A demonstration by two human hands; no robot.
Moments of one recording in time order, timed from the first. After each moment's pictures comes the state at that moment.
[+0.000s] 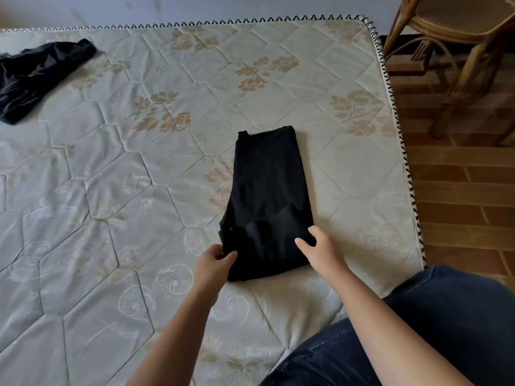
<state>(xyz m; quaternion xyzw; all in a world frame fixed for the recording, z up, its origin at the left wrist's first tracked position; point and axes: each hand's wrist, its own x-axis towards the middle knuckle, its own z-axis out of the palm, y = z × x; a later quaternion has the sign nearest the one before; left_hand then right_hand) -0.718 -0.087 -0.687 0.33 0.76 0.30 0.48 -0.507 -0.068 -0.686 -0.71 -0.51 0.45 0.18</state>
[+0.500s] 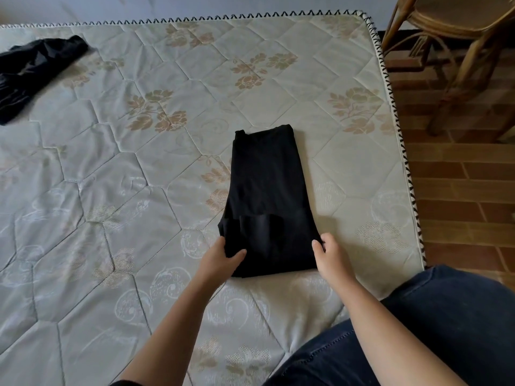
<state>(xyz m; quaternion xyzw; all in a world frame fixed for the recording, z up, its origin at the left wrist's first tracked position) -0.720 -0.063 -0.698 0.50 0.74 0.12 0.43 -0.497 -0.075 -0.705 -0.76 -0.46 0.42 0.19</state>
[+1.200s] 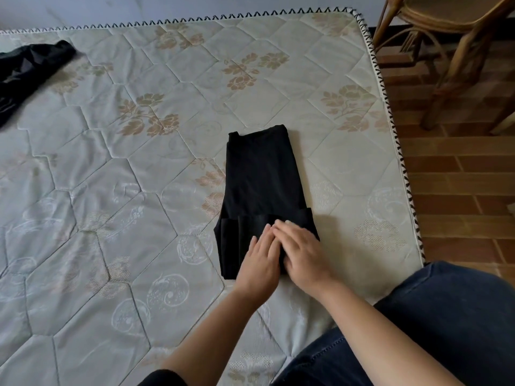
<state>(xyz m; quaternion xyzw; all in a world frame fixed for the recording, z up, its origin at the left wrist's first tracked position) -0.656 -0.075 -0.717 0.82 0.54 0.09 0.18 -0.522 -0.072 -0.716 -0.56 -0.78 0.19 0.22</state>
